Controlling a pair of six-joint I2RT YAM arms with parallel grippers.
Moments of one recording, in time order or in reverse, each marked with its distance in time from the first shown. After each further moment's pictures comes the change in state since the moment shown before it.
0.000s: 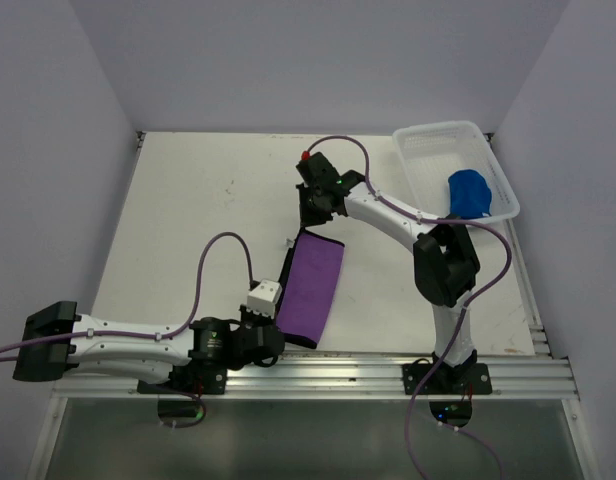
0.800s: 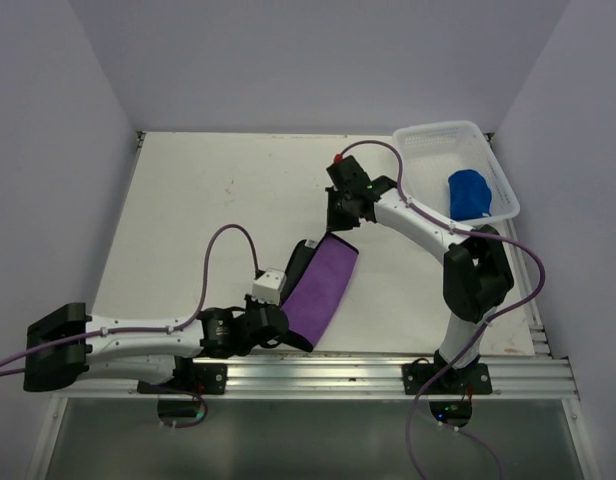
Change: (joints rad) left arm 0.158 0.111 0.003 0.125 0.102 0.126; right arm -0.087 -0.191 -0.229 0.007 0.006 0.028
